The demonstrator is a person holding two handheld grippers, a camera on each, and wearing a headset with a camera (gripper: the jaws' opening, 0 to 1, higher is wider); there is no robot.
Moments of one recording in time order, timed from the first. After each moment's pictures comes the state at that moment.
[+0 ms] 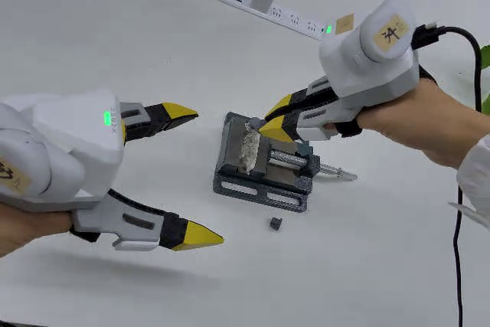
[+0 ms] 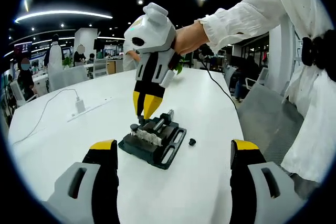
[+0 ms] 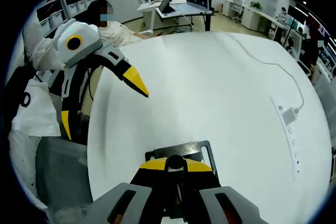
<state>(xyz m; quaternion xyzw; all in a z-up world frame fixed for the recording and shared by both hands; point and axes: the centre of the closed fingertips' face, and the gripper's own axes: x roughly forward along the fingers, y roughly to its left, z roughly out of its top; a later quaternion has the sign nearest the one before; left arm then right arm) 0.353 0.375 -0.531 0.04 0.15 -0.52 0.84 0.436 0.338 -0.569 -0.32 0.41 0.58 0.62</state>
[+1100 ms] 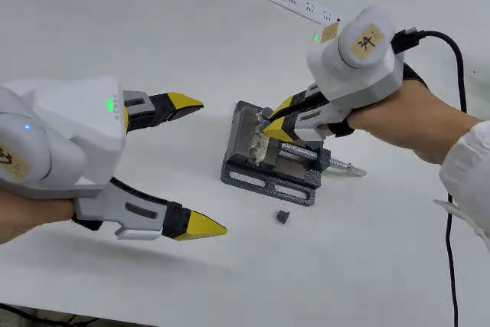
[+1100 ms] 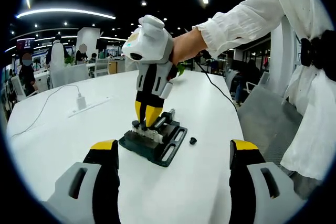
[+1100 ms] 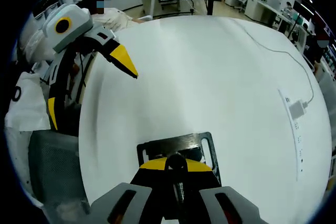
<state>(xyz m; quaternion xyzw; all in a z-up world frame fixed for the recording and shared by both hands) 0.353 0.380 -0.536 0.02 0.14 -0.52 0.84 0.438 0.331 -0.593 -0.35 0.44 0.57 0.60</state>
